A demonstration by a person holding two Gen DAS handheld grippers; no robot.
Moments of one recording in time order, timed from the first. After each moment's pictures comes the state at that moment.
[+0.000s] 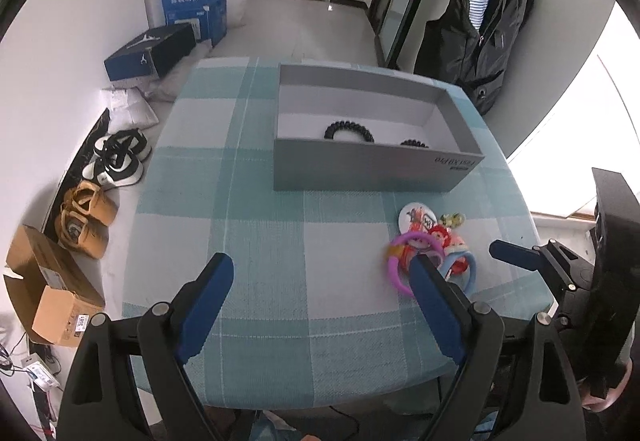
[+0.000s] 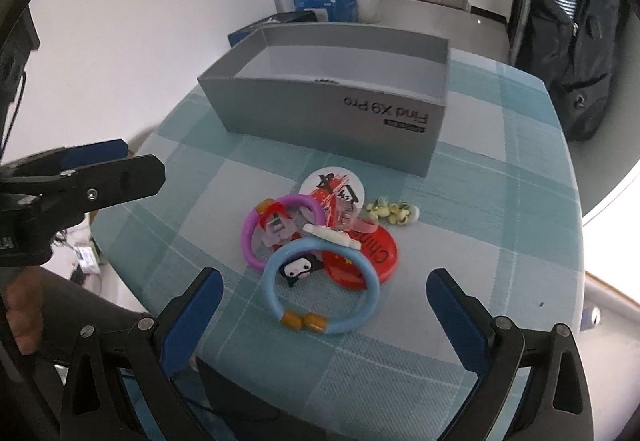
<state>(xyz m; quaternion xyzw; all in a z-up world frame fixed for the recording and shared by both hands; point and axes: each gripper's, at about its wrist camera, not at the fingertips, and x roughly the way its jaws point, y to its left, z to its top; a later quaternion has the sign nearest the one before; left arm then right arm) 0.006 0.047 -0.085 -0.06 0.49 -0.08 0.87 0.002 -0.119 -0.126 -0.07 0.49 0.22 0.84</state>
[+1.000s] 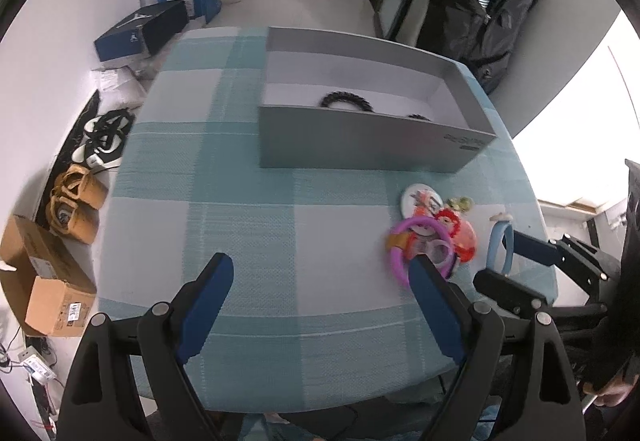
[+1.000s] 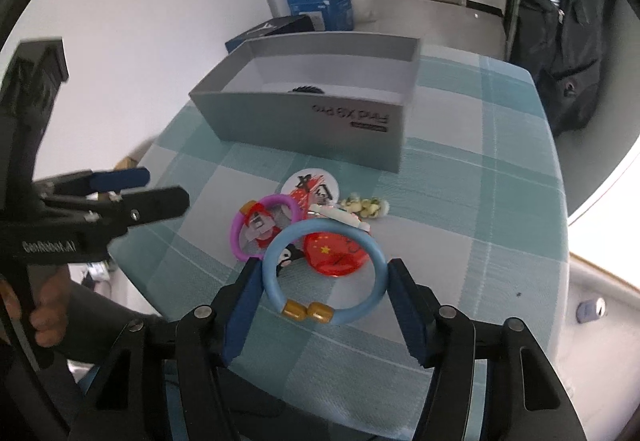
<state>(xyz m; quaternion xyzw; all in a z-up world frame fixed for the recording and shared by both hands) 0.015 0.041 -0.100 -0.06 0.53 -0.10 0.84 0.003 -0.148 -0.113 -0.03 0.49 0.23 0.84</state>
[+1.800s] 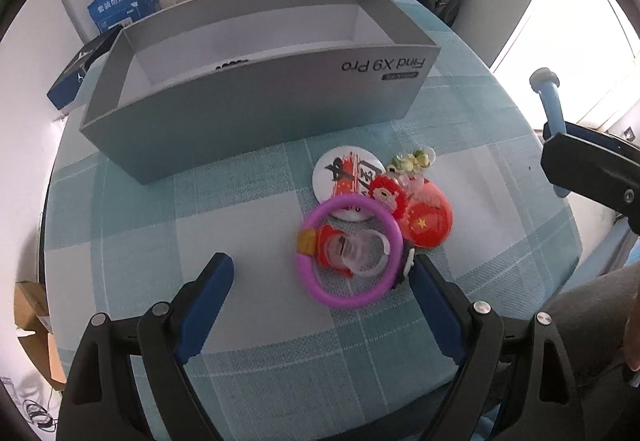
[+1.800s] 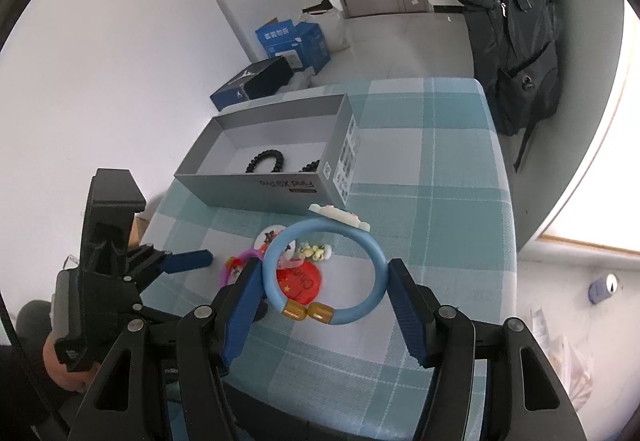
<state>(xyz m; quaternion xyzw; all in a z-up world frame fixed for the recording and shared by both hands) 0.021 -0.017 -0.122 0.05 0.55 -0.15 0.82 0.016 -0.200 -0.080 0.05 0.46 0.21 0.86</state>
